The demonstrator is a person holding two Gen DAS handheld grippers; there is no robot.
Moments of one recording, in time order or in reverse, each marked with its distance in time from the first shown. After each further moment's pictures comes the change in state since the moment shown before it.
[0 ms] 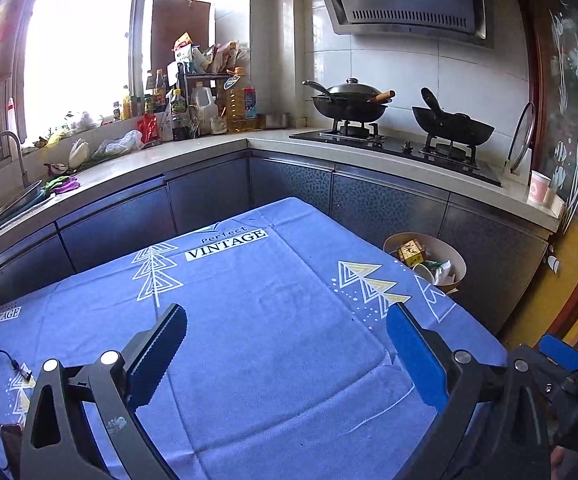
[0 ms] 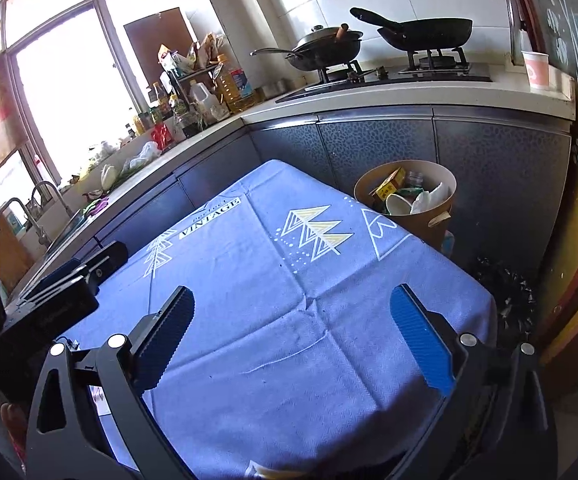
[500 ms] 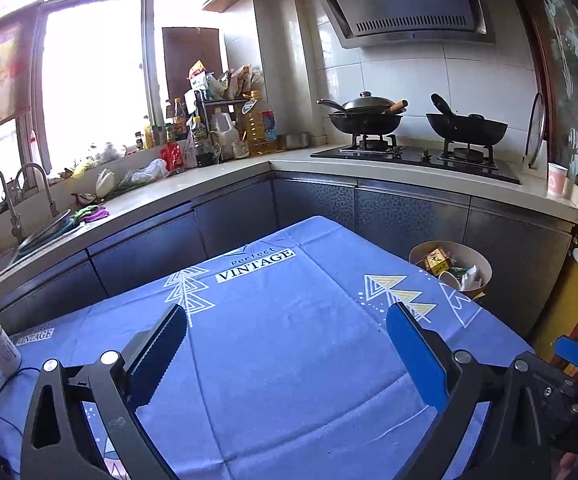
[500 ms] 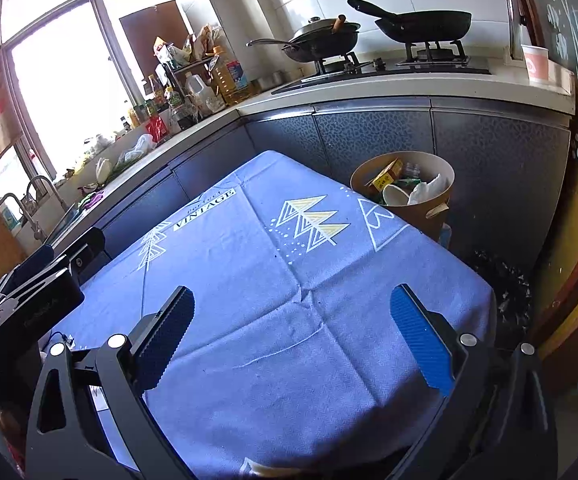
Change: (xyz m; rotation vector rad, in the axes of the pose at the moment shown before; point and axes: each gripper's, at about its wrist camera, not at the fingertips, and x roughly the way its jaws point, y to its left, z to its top) left arm -0.015 -0.012 -0.003 0.068 -0.073 0.140; right arm 0.007 -0.001 -0.005 0.000 0.029 -0.002
